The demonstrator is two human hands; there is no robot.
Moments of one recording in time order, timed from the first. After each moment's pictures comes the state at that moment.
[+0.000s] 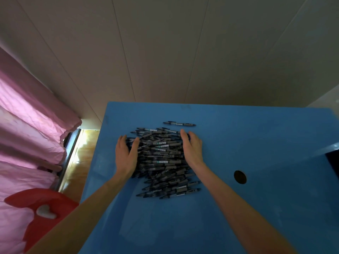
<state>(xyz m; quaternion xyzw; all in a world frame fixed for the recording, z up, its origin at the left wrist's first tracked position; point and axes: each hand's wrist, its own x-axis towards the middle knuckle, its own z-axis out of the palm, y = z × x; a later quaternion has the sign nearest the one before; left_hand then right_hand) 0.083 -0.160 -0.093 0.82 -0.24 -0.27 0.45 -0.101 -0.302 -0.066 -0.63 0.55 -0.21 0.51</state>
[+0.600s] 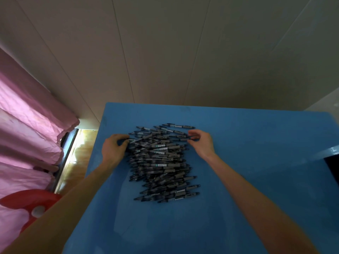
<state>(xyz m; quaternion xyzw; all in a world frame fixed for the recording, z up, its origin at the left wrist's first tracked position) 0.146 -0.173 -0.094 0.84 -0.34 -0.19 0.37 -0.127 -0.367 -0.082 -0.73 0.50 -0.18 0.43</state>
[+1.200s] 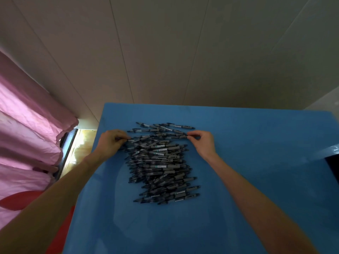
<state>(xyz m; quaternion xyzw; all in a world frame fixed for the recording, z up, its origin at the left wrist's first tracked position) 0.191 -0.184 -0.088 0.79 -0.49 -0.22 0.30 -0.127 -0.377 -0.091 -0.73 0.49 -0.23 0.41</state>
